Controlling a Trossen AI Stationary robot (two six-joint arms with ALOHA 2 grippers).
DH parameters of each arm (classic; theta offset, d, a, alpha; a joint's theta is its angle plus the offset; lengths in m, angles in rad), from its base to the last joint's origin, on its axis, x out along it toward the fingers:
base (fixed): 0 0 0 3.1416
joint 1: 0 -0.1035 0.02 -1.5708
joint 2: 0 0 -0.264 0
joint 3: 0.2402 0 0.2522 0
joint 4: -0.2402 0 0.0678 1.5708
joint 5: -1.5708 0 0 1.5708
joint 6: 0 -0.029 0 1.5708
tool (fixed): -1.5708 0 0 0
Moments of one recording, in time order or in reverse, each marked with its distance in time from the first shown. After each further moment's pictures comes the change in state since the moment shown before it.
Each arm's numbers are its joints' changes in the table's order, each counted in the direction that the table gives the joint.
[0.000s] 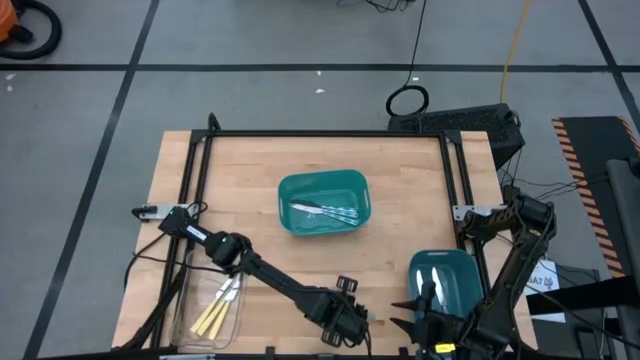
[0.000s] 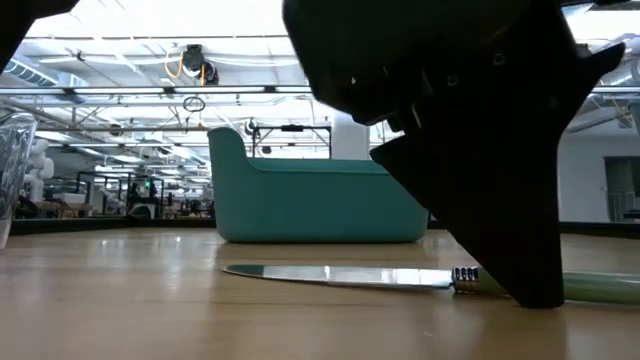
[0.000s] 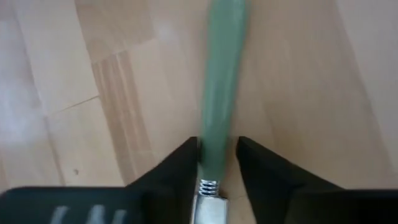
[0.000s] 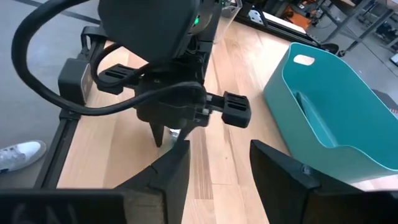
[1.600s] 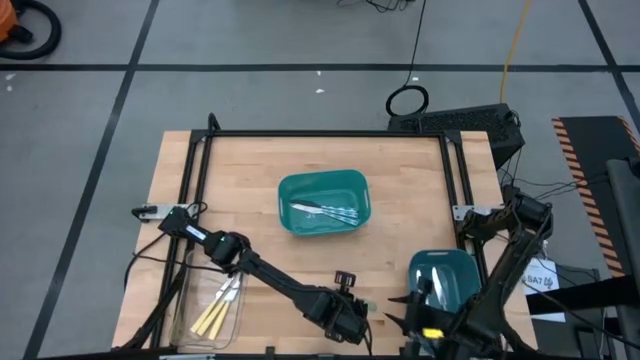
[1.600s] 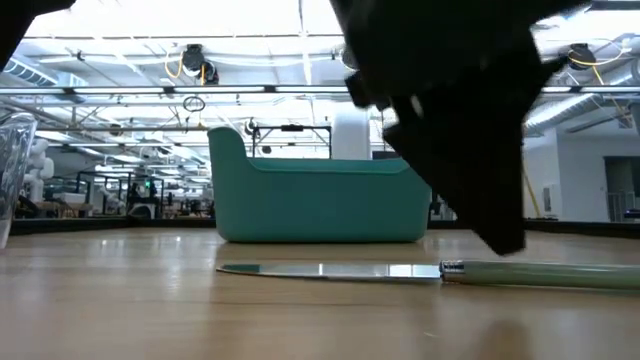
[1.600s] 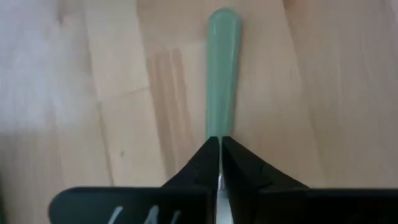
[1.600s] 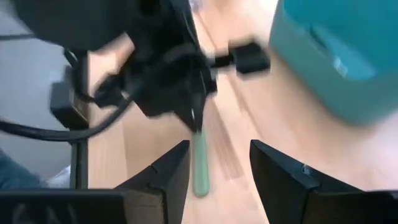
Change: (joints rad) left arm 0.005 0.042 -0.008 -0.016 -0.120 0.064; right arm 0.065 -0.007 0.000 -0.023 -0.126 -0.324
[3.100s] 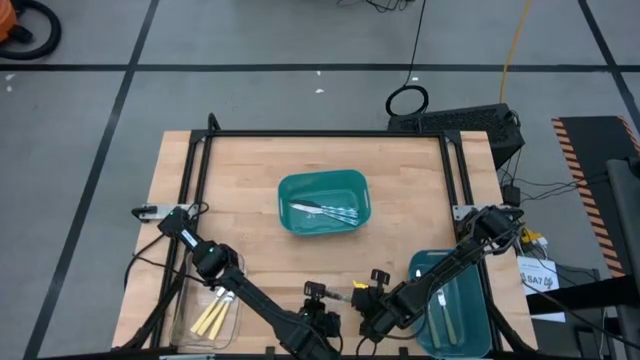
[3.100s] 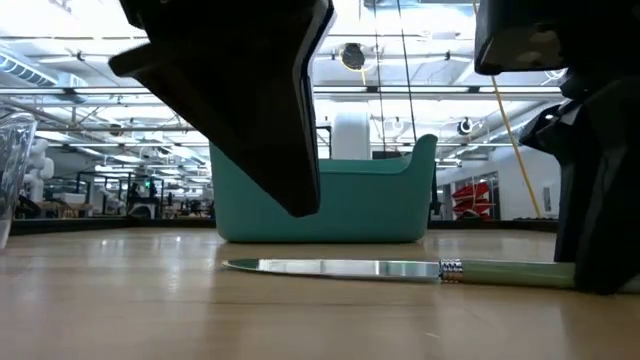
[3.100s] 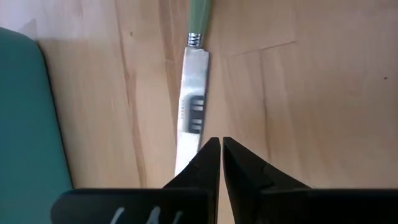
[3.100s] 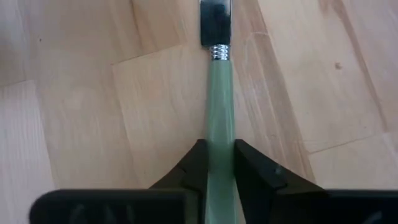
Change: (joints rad) left arm 0.147 0.027 0.002 -0.356 -0.149 0.294; right arm 0.354 -0.272 -0.091 0.361 -0.631 0.225
